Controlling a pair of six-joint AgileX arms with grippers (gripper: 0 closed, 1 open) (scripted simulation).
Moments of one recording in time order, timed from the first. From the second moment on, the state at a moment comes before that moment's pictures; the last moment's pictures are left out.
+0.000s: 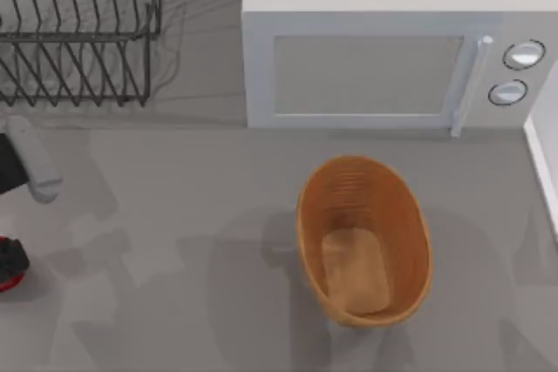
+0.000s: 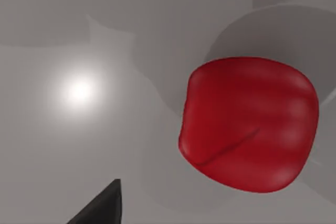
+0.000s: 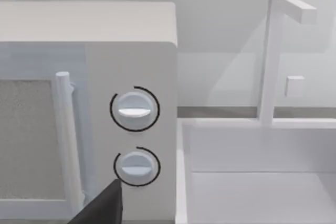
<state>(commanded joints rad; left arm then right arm) -0.02 1.50 0.96 -0.94 -0.10 0.98 0.00 0.00 0.00 0.00 0.00 0.00</state>
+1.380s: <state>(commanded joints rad) 0.01 1.79 0.91 -0.74 -0.11 1.13 0.00 0.00 0.00 0.00 0.00 0.00</state>
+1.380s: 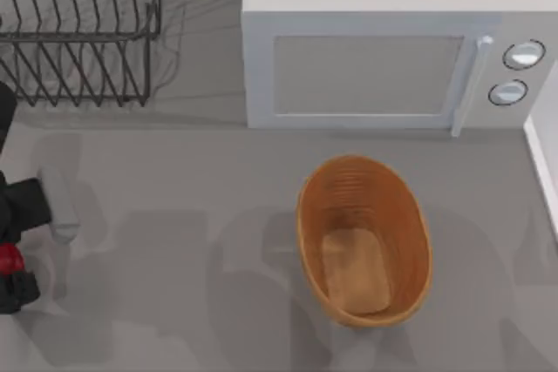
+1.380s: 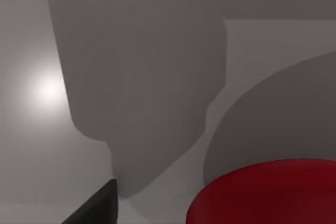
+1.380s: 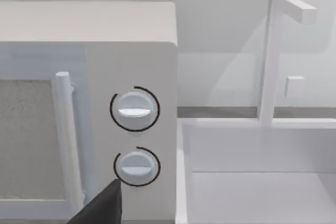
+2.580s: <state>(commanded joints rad) 0.01 1.79 0.91 -0.74 -0.11 1.13 0.00 0.00 0.00 0.00 0.00 0.00</state>
